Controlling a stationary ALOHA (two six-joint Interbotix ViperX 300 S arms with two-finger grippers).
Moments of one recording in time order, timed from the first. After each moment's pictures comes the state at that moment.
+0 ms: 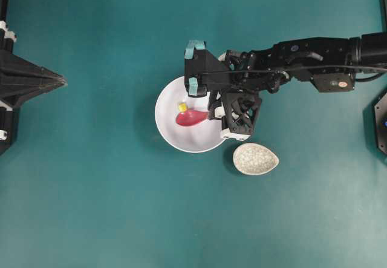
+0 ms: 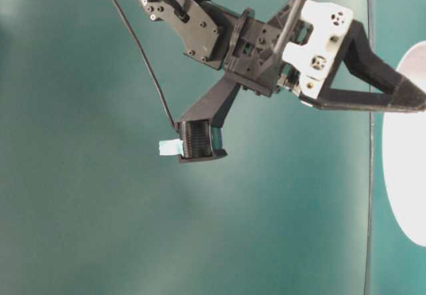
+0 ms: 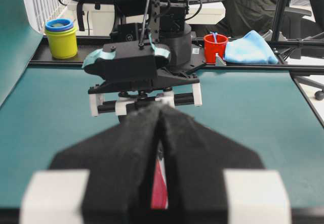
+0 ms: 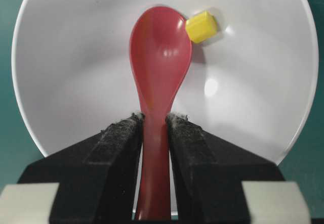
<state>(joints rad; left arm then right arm) 0.02 -1.03 1.17 0.01 -0.23 0.00 -0.14 0.11 0.43 0.32 0.53 -0.30</state>
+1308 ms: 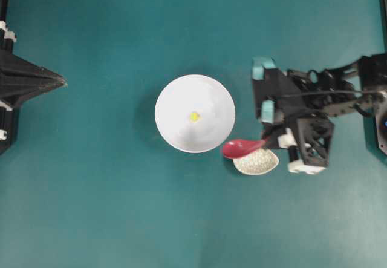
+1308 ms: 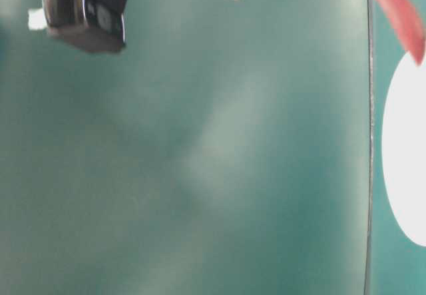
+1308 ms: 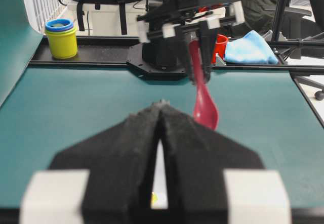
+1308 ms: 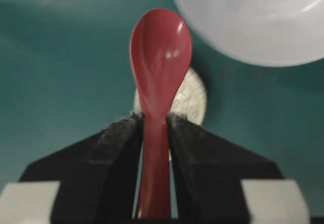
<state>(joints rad) 0.02 -1.03 1.17 0.01 -0.23 0.00 0.03 -0.31 0.64 0.32 0.69 -0.13</state>
